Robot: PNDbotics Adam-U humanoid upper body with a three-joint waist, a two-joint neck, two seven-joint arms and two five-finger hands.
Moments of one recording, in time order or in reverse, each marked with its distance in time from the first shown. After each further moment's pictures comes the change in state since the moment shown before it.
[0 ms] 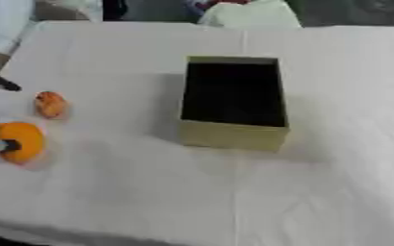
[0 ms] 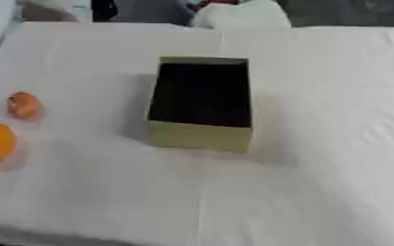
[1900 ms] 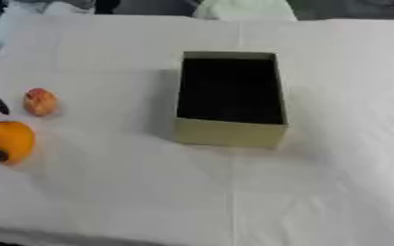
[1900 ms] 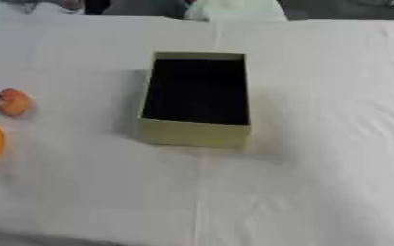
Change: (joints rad) left arm -0.075 -0.010 -0.087 0.171 -0.211 -0.031 -0.057; right arm -0.013 0.019 0.000 0.000 -0.018 -0.022 -0.022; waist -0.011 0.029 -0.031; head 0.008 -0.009
